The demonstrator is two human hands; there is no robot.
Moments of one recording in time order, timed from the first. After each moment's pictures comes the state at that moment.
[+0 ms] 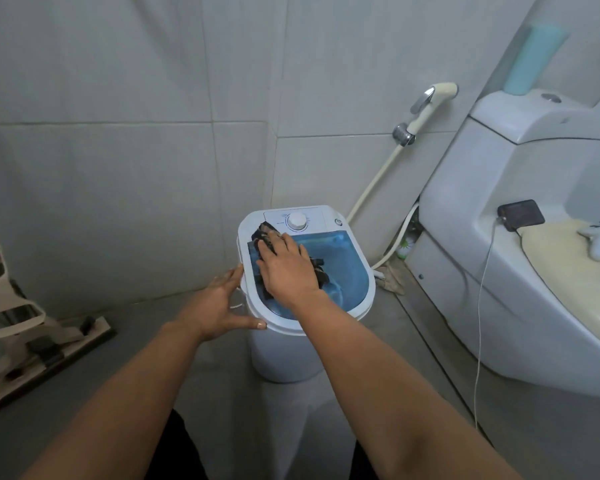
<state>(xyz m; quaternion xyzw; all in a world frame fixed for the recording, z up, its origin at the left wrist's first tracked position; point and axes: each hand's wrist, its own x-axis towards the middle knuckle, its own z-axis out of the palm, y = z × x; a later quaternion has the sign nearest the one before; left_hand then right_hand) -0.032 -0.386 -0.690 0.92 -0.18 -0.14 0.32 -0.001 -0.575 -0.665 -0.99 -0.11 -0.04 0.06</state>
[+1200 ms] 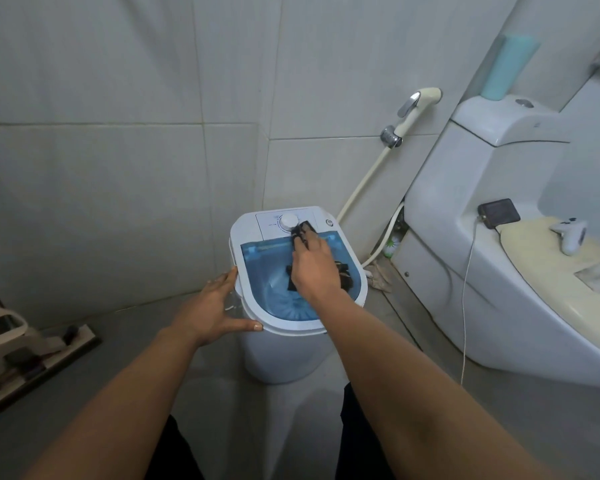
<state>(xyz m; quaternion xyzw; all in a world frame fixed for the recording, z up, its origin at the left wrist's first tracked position) -0.033 -0.385 -0.692 0.91 -0.19 -0.13 0.33 0.004 -0.626 -0.669 -0.99 0.01 -0.08 0.09</state>
